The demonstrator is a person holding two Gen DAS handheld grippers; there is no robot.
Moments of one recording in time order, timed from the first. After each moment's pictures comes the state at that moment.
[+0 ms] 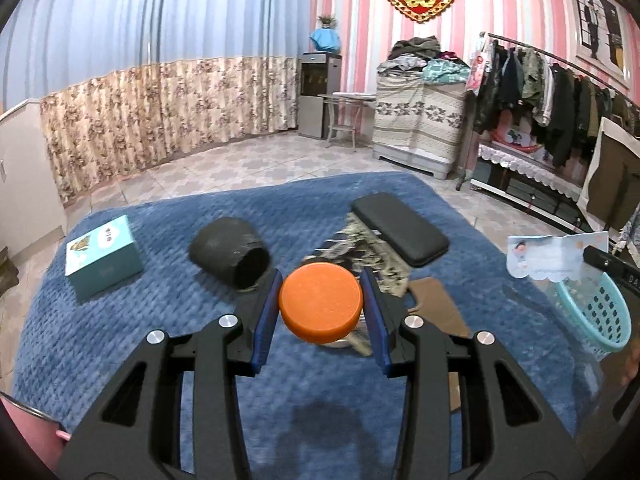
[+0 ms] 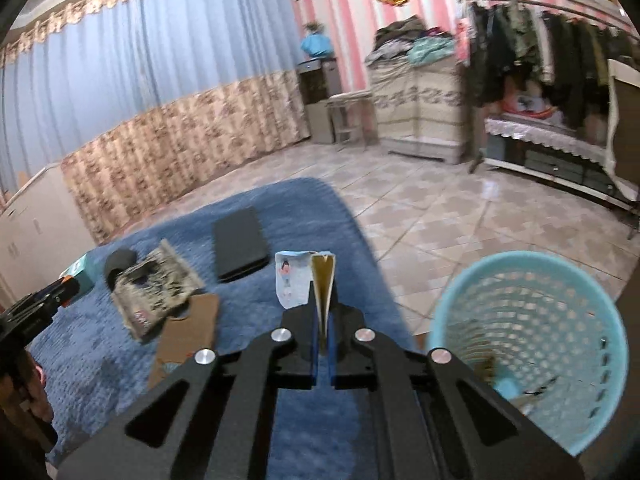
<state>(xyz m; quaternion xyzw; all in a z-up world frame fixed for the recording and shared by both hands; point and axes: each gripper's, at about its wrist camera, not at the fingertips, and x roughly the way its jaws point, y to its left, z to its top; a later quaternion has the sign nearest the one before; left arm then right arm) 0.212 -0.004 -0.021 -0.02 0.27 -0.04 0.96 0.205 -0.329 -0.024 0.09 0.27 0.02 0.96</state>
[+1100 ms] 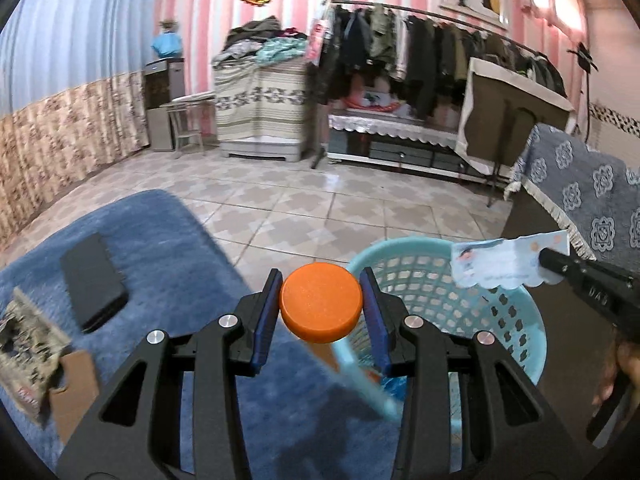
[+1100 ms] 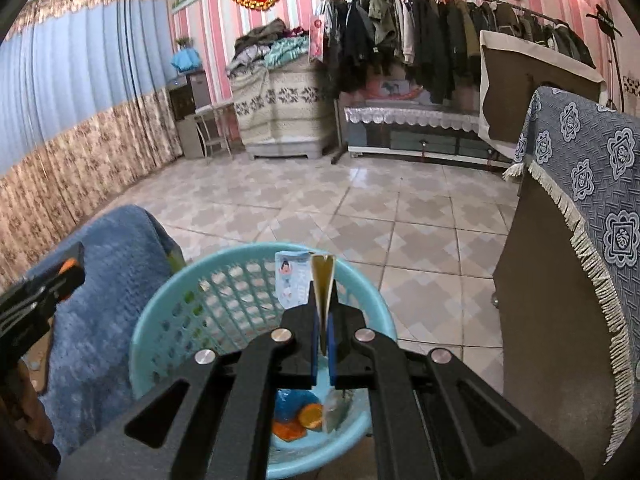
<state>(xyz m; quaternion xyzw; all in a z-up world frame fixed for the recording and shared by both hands) 0.234 -0.326 -0.038 0.06 0.27 -0.28 0.92 0.150 -0.540 -0.043 0.11 0.28 -0.19 0.93</state>
